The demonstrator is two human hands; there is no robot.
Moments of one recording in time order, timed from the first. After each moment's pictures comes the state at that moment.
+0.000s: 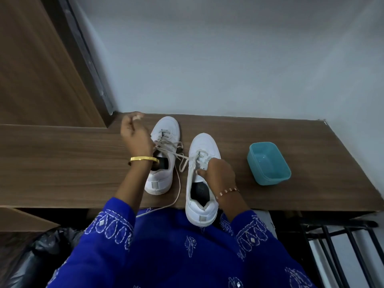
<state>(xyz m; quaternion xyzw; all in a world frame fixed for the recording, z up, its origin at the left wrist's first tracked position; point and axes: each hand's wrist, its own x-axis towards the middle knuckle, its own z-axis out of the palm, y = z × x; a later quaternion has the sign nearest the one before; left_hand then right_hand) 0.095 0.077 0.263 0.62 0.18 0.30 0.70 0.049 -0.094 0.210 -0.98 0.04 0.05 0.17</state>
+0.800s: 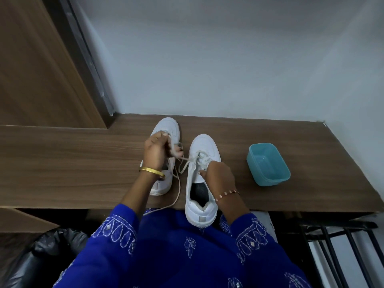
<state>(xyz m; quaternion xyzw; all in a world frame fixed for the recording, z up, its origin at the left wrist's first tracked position) 0.073 0.057 0.250 0.54 0.10 0.03 0.84 0.044 -0.093 0.218 -0.98 0.05 0.07 0.18</state>
